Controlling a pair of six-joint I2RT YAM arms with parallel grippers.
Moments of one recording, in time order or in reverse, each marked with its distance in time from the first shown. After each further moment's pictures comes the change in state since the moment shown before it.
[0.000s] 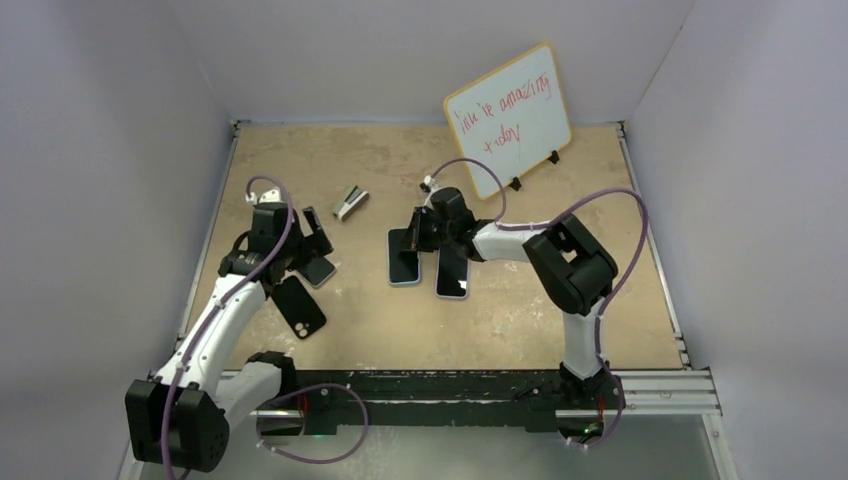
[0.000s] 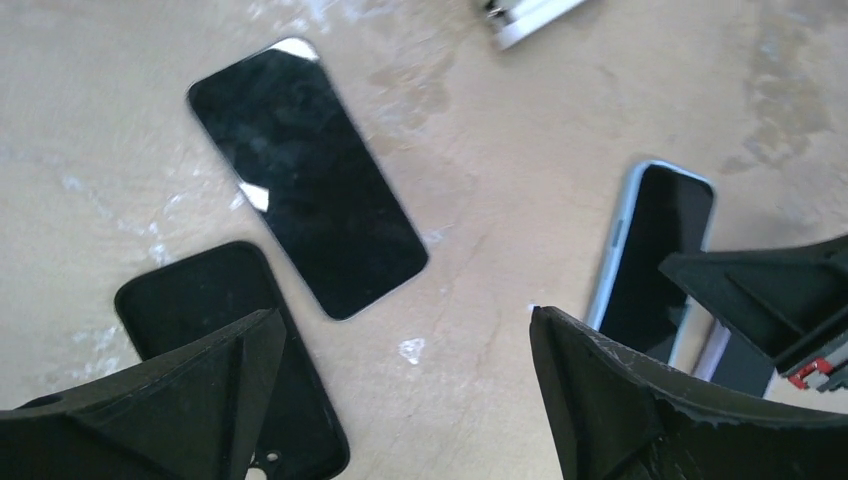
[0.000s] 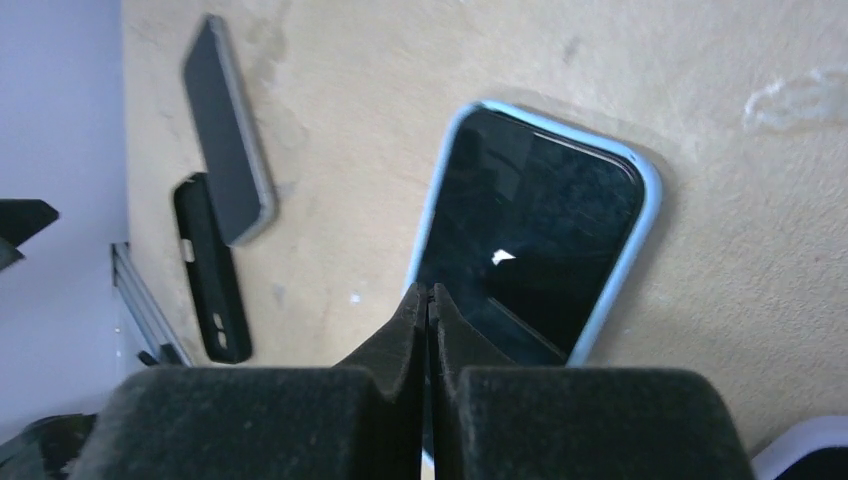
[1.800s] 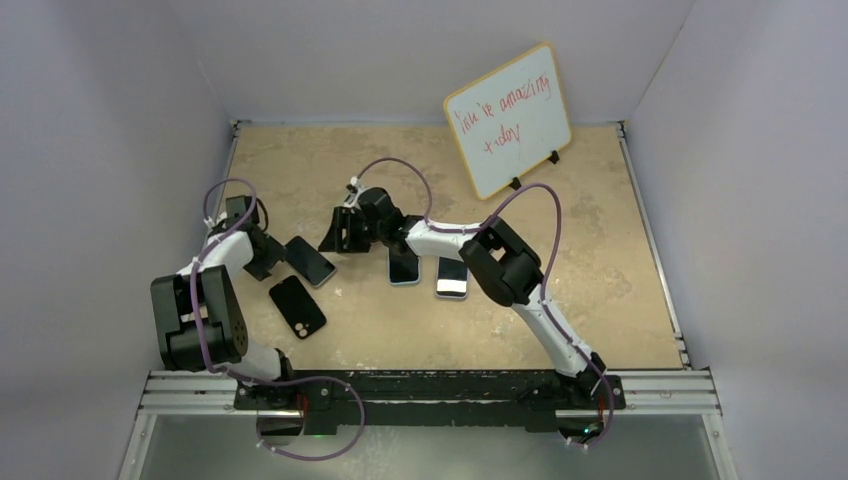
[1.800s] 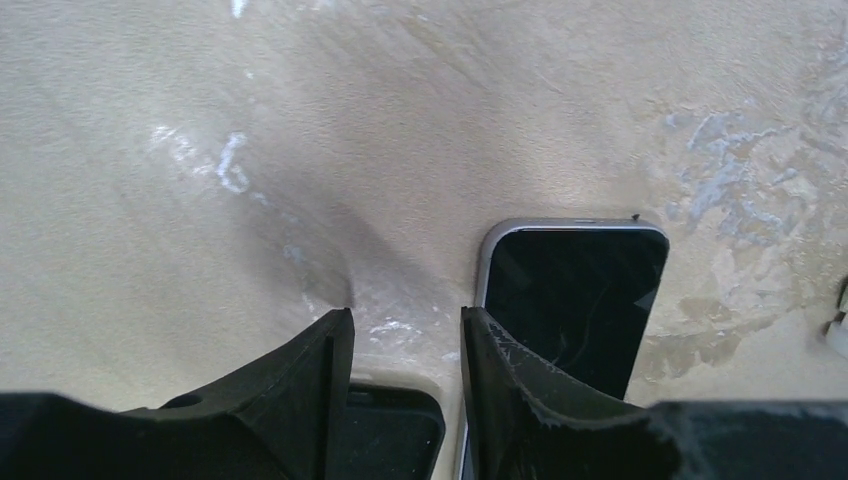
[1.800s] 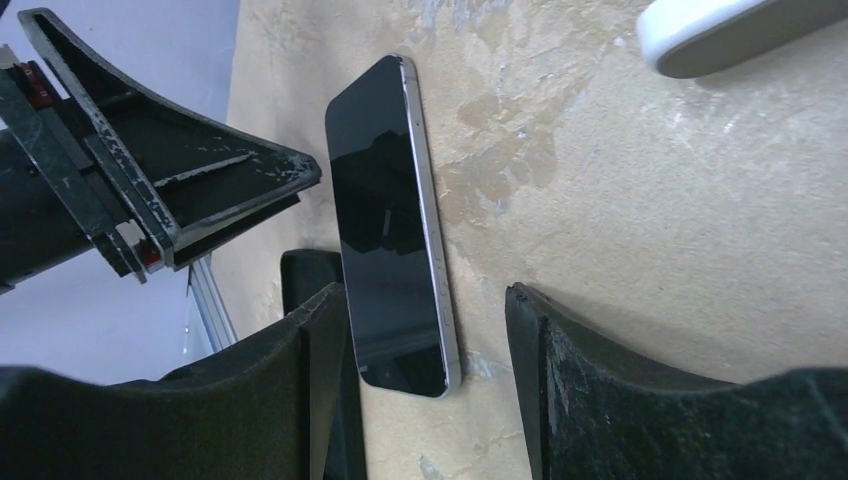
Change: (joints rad) left arm 0.412 0.488 0.030 0.093 -0.047 -0.179; right arm 0.204 0.461 0.616 -0.084 -0.036 0.099
